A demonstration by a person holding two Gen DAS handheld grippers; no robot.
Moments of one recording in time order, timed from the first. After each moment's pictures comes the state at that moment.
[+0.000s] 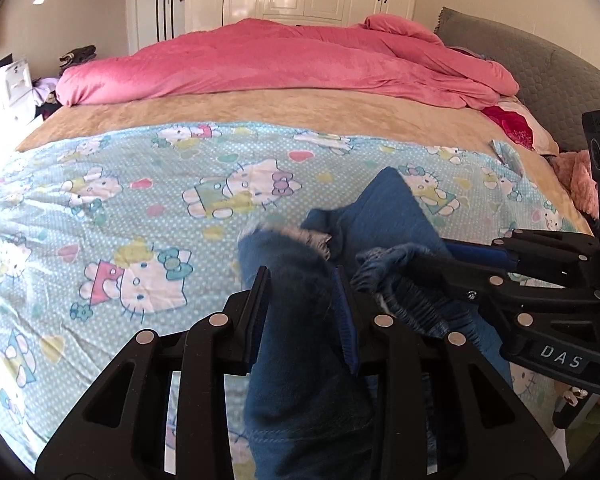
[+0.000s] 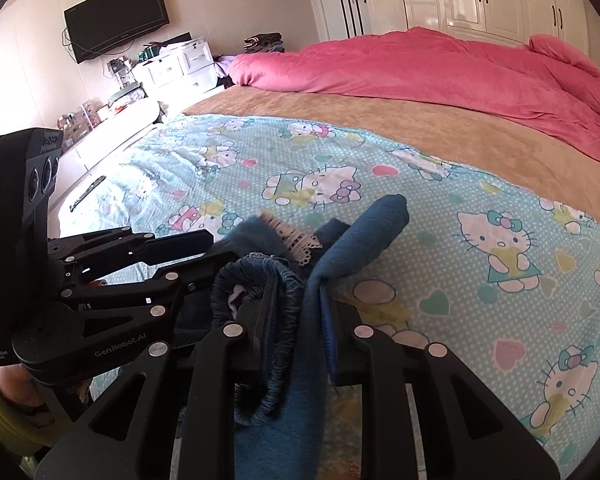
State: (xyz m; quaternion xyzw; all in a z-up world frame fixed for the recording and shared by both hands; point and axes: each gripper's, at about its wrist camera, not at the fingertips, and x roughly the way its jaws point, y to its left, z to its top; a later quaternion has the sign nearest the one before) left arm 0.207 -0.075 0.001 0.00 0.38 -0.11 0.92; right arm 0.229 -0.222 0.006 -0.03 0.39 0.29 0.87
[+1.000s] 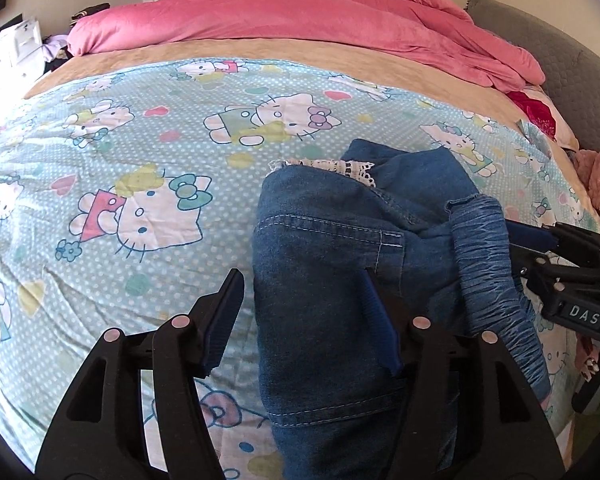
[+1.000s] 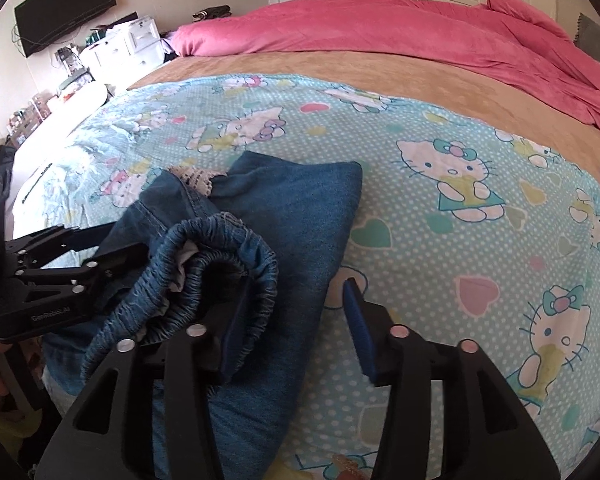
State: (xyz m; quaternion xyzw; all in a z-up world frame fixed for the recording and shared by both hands) left arm 0.212 -0.049 -0.051 -0.02 0.44 -0.09 0.89; right arm 0.237 -0.256 -0.044 -0.04 0.45 0.20 0.87
